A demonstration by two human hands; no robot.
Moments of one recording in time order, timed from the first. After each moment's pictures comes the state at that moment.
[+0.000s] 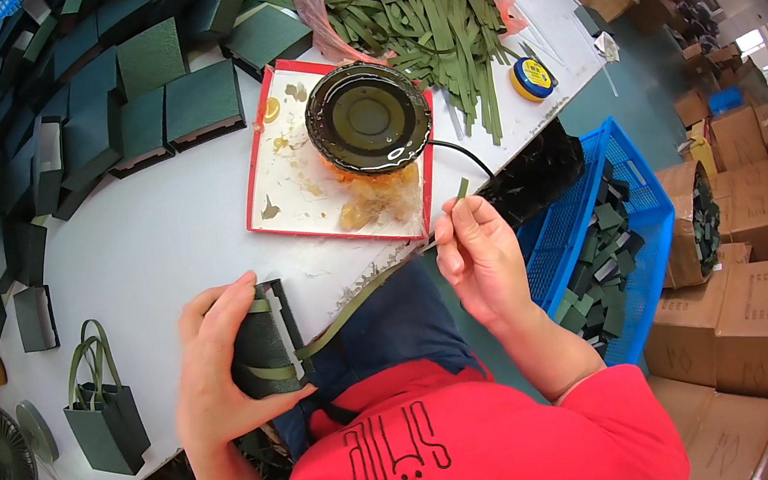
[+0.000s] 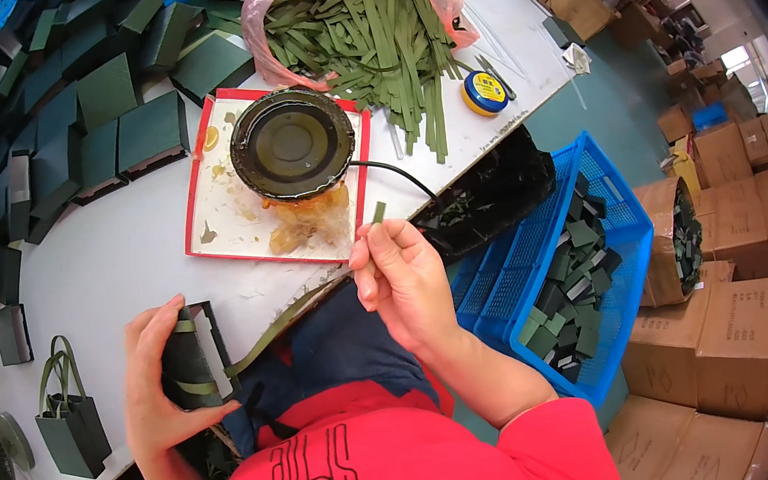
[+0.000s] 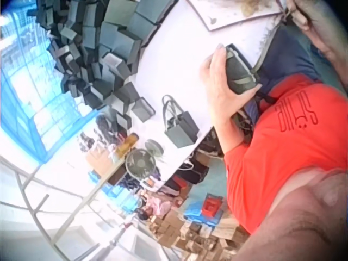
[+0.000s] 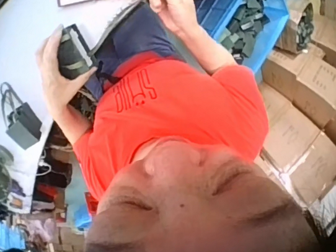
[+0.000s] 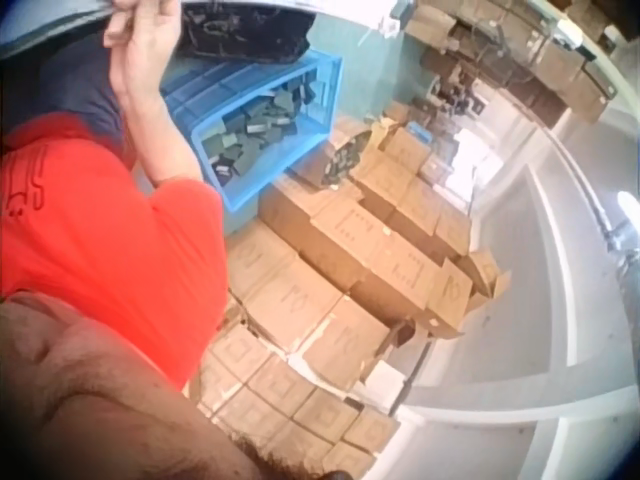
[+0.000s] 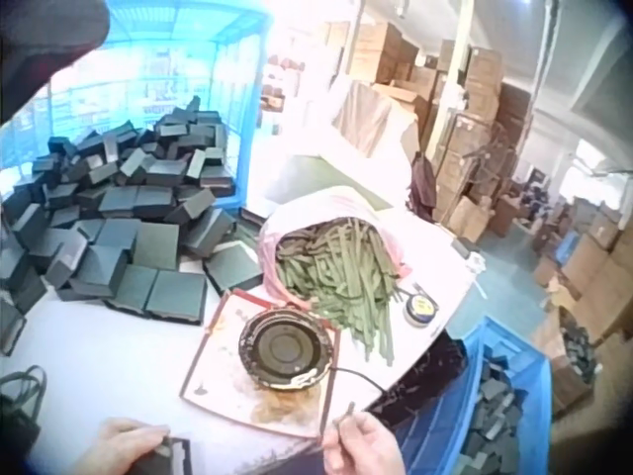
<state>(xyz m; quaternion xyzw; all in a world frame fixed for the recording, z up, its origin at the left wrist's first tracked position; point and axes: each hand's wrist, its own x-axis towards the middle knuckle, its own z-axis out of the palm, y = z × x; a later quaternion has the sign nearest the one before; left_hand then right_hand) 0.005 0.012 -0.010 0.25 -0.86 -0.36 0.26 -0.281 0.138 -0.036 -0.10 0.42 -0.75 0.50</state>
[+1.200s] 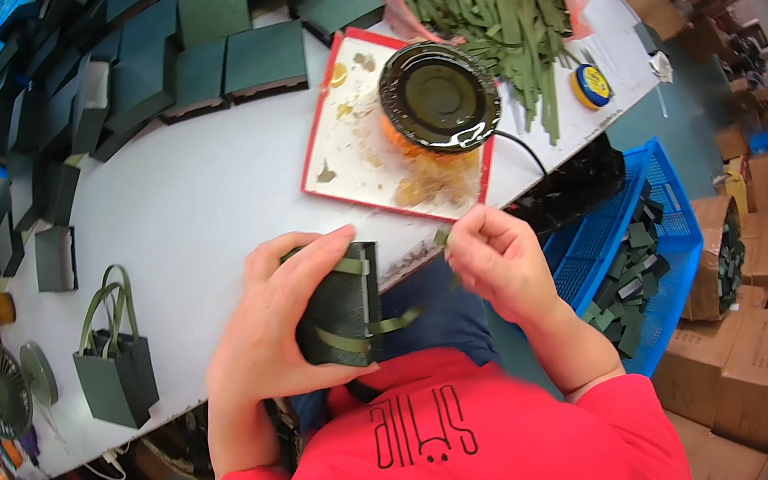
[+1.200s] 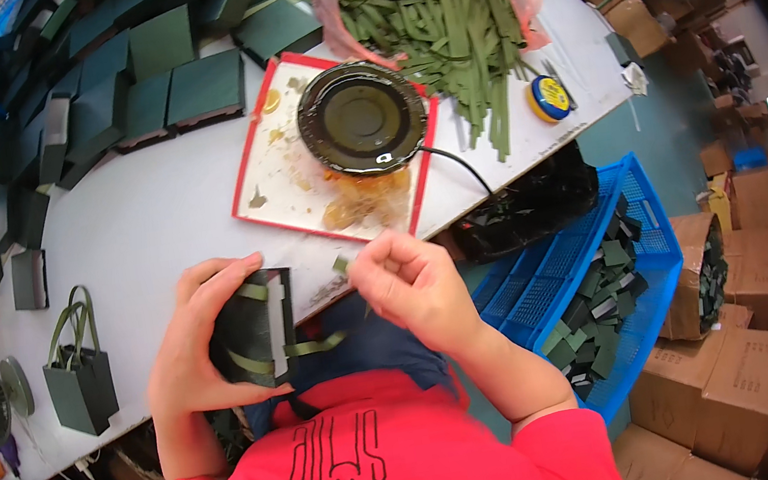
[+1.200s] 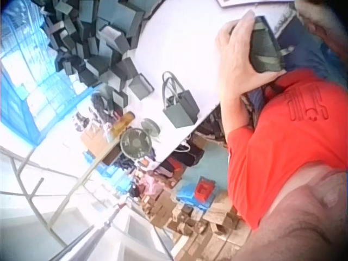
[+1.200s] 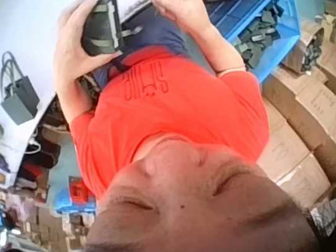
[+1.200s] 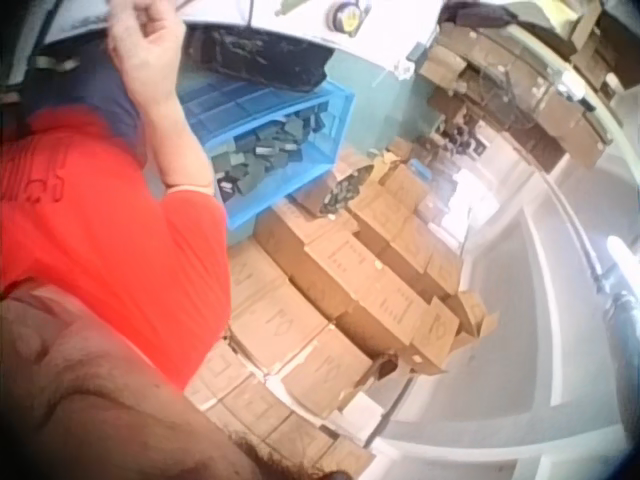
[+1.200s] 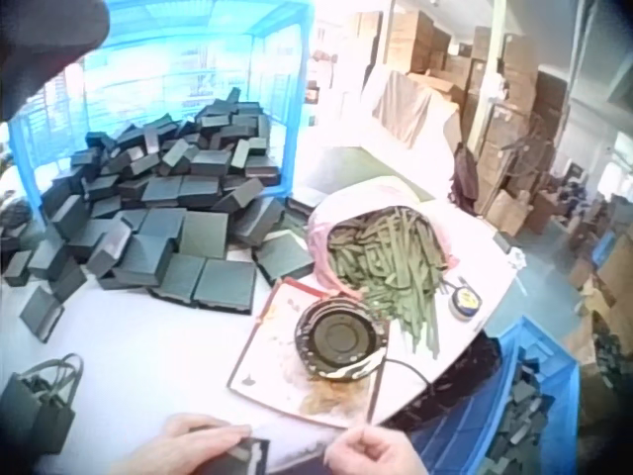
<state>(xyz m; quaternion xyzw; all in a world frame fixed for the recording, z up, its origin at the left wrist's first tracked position) -0.015 0.008 0.002 0.21 -0.85 -0.43 0.21 -0.264 0.127 -0.011 -0.26 0.53 -0.56 0.58</state>
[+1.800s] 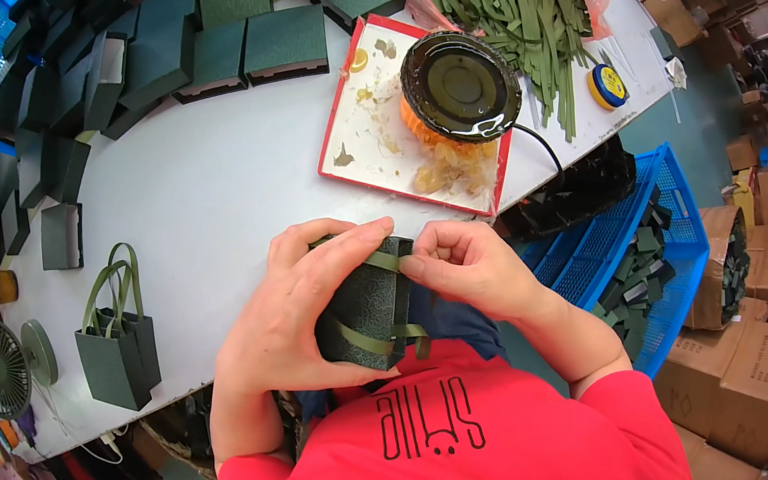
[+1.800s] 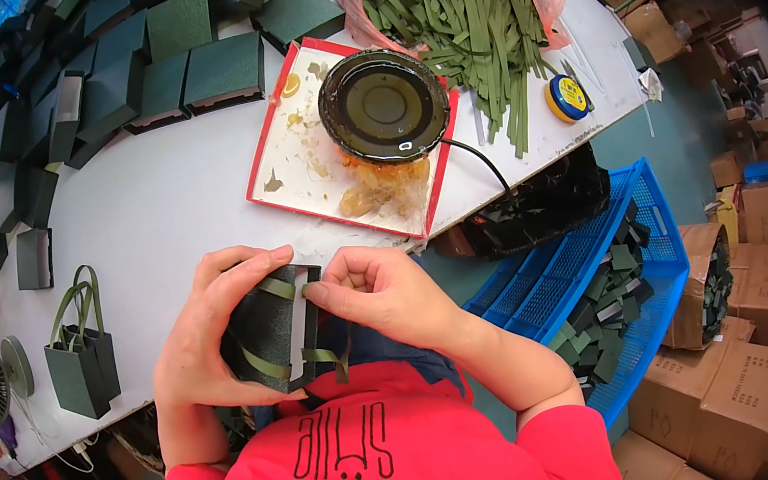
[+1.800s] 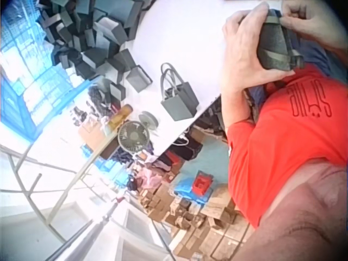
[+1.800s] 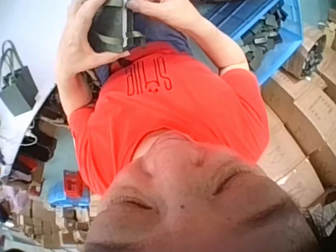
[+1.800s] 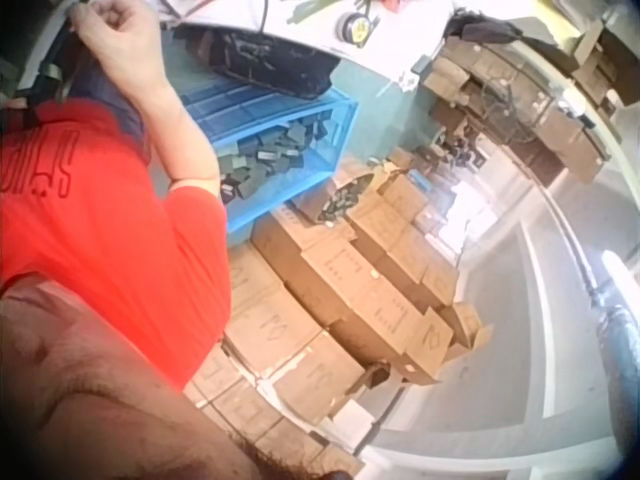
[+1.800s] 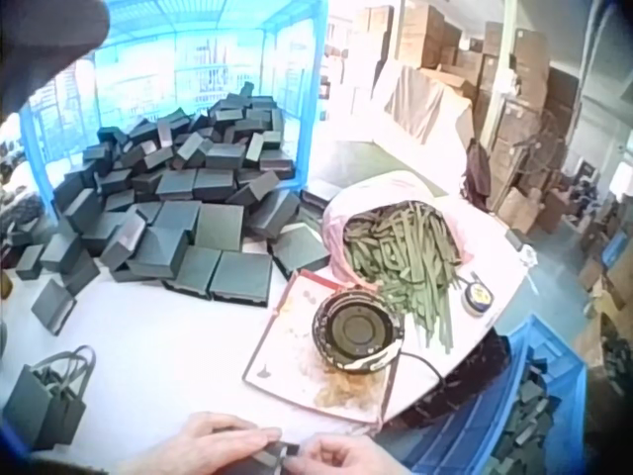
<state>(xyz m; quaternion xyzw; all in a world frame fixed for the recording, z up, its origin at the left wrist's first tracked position) -0.017 0.009 0.004 0.14 -0.86 -0.43 0.25 -0.242 0.106 -0.010 -0.30 0.50 -0.42 0.70</state>
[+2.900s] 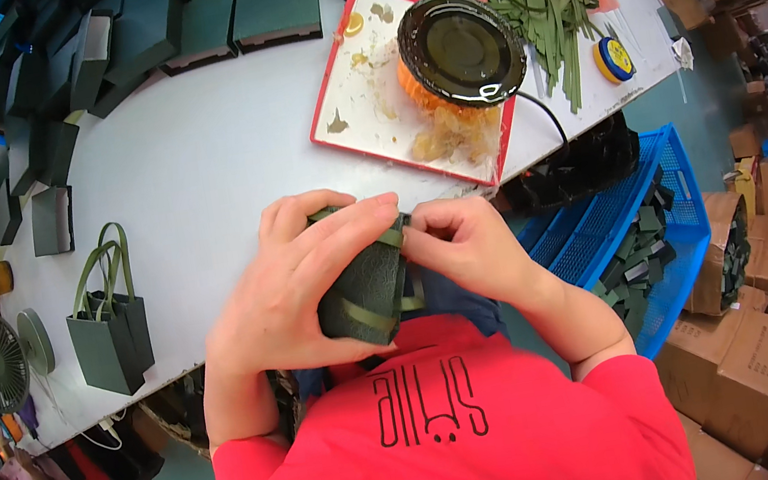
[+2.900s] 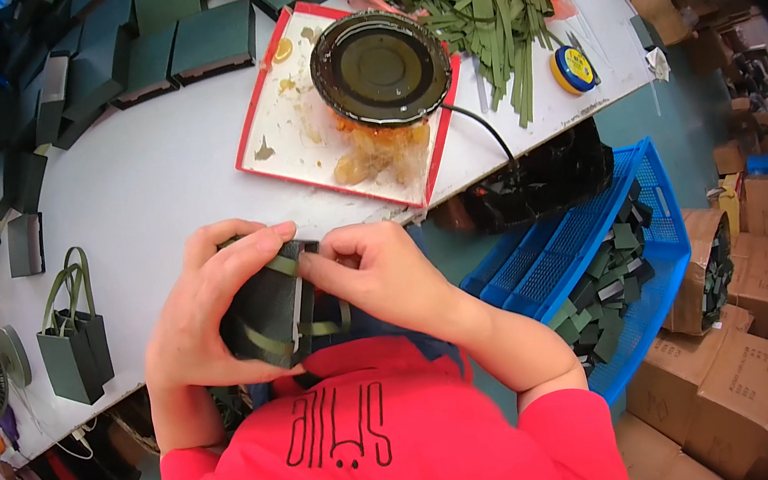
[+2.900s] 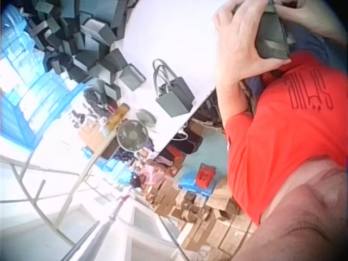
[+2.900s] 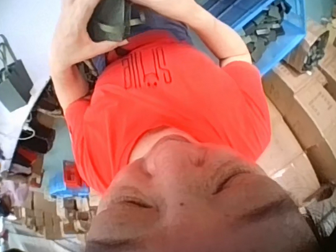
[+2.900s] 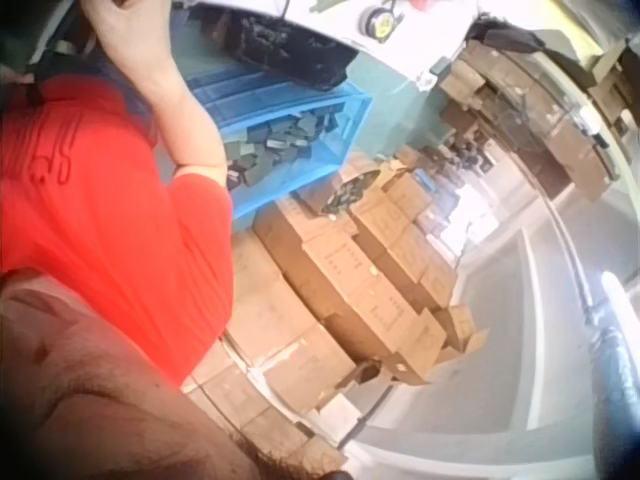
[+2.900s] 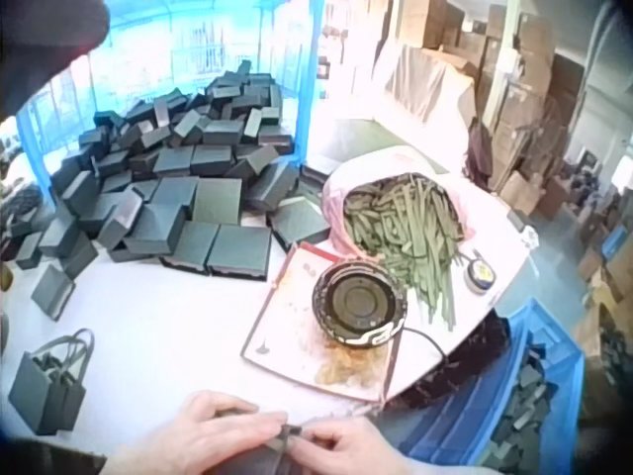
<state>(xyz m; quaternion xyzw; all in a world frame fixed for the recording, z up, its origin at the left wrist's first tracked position) -0.018 0.009 0.001 0.14 -0.89 -0.39 0.21 -0.239 0.102 -0.016 -0.43 0.62 -0.30 0.58</state>
